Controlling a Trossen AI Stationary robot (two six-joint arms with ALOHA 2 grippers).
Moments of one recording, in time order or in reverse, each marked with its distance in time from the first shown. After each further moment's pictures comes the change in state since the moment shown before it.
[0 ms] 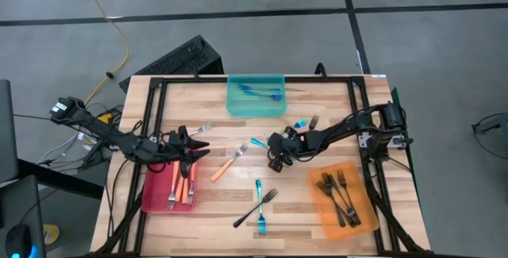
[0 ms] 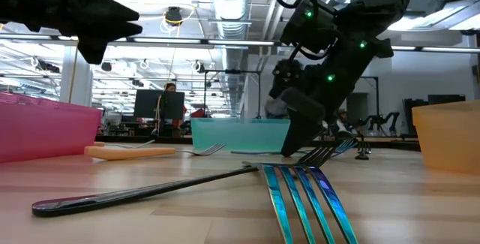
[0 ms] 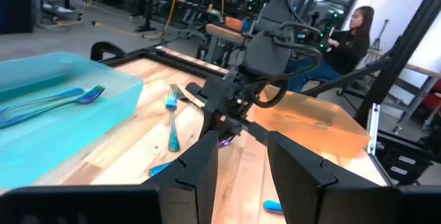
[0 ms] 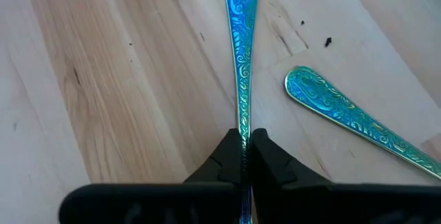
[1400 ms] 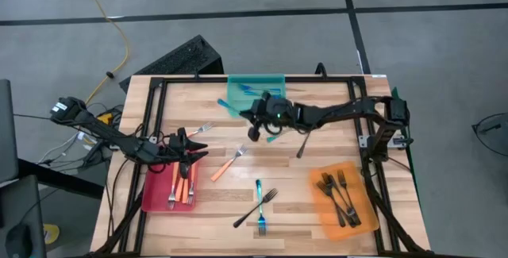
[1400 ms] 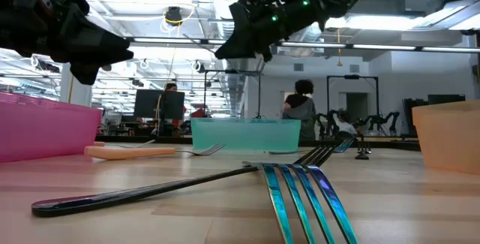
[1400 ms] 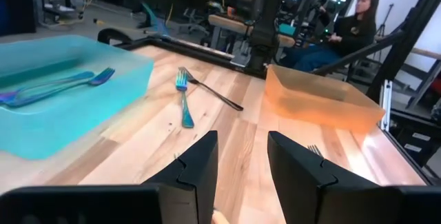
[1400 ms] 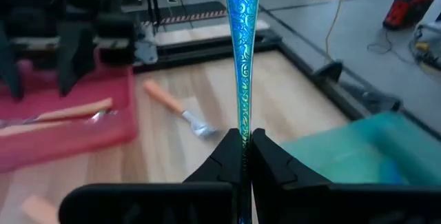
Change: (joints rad) left arm 0.000 -0.007 -0.145 0.109 0.006 0.029; right arm -0.216 -0.062 0.270 0.366 -0.143 -0.389
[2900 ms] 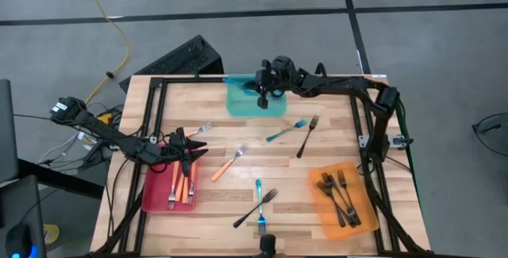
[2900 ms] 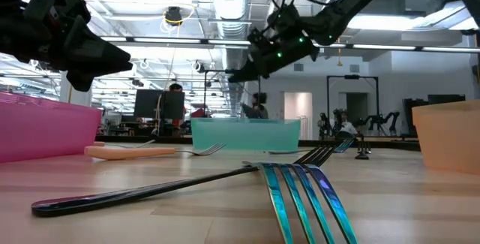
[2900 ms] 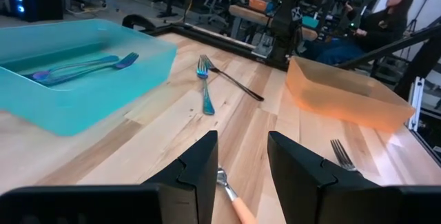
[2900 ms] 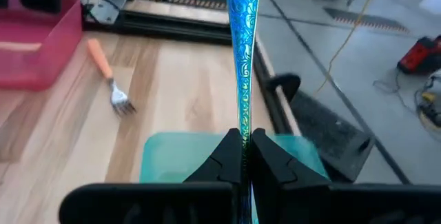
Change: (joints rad) left arm 0.000 0.000 0.000 -0.076 -0.069 -0.070; right arm -0.363 0.122 0.113 -0.058 -0.448 -0.386
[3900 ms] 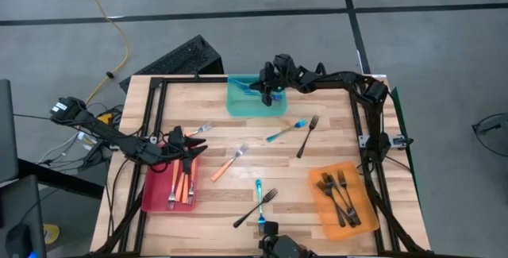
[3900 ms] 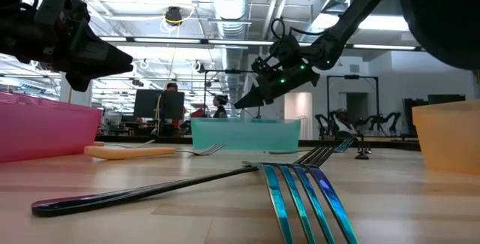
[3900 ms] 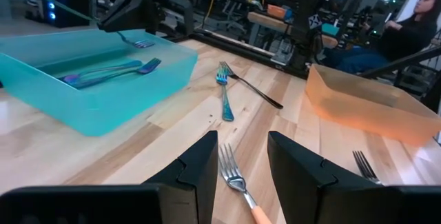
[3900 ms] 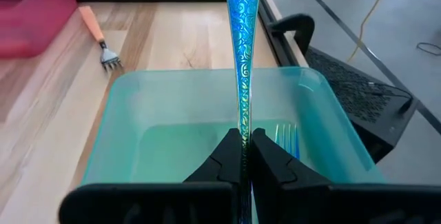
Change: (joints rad) left arm 0.000 0.000 0.000 -0.009 -0.078 -0.008; right arm -0.108 0.144 -0.002 0.064 -0.171 0.039
